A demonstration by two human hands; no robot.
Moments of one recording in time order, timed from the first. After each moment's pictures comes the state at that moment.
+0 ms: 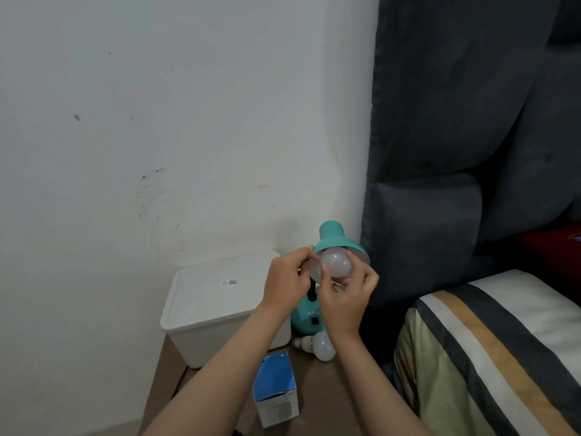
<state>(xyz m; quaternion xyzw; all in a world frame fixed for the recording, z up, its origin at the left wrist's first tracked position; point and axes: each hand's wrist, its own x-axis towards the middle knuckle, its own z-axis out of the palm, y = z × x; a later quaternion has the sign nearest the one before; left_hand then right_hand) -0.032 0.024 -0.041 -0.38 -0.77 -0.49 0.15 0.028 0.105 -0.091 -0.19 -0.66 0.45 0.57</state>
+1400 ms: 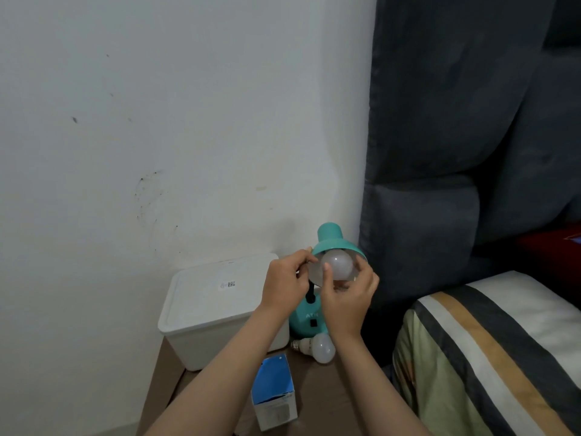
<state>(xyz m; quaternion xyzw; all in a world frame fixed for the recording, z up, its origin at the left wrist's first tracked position) -0.030 0.024 -0.042 -0.38 -0.77 -0.49 0.16 0.032 0.111 -0.086 -0.22 -0.65 0.47 0.55</state>
